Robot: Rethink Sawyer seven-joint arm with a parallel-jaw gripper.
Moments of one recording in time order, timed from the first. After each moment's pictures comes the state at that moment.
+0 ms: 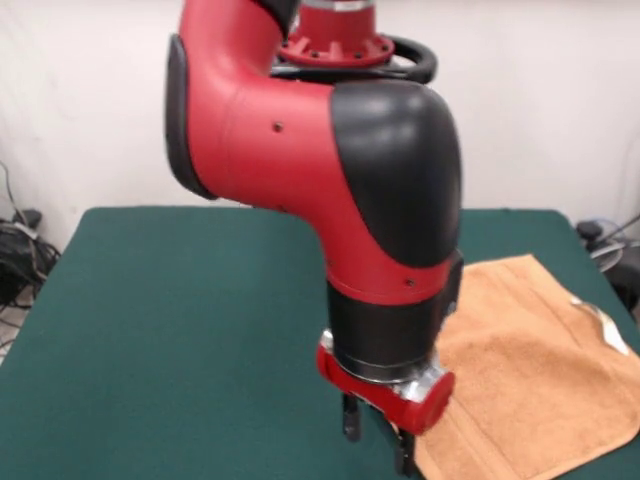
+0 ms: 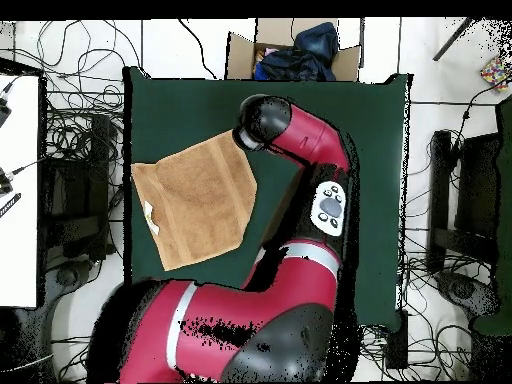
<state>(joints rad) -0.09 -0.20 -0.23 1.06 0.43 0.72 2.02</state>
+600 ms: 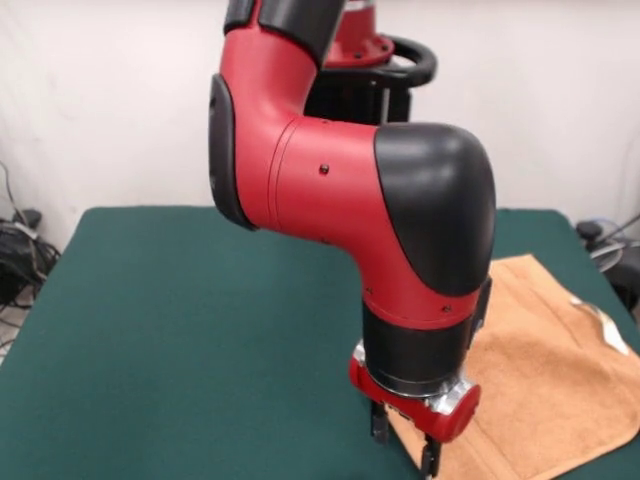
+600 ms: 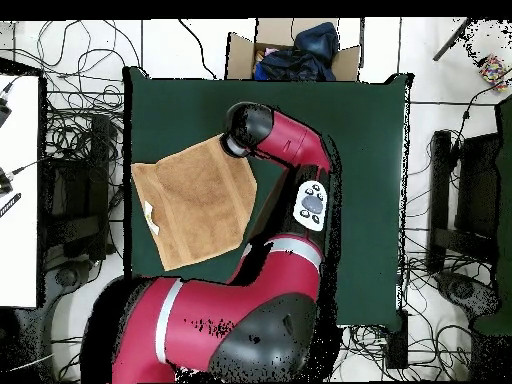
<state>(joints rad) -0.06 -0.16 -0.23 1.07 0.44 0.72 2.04</state>
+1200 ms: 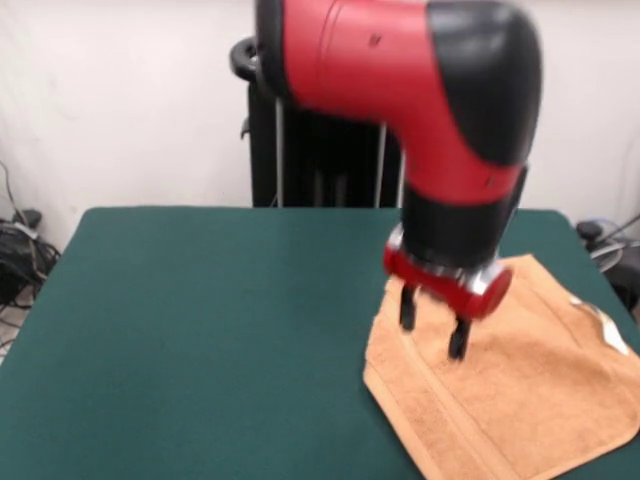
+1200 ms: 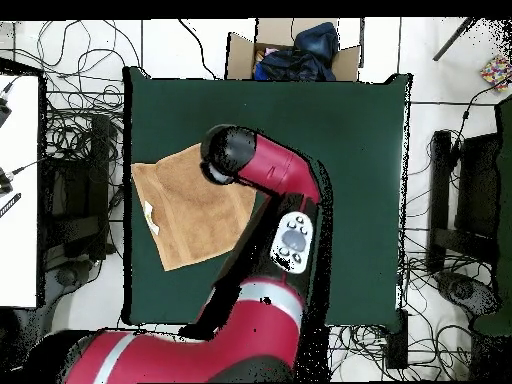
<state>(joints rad) 0.03 -0.40 -0.28 1.38 0.43 0.72 2.04</state>
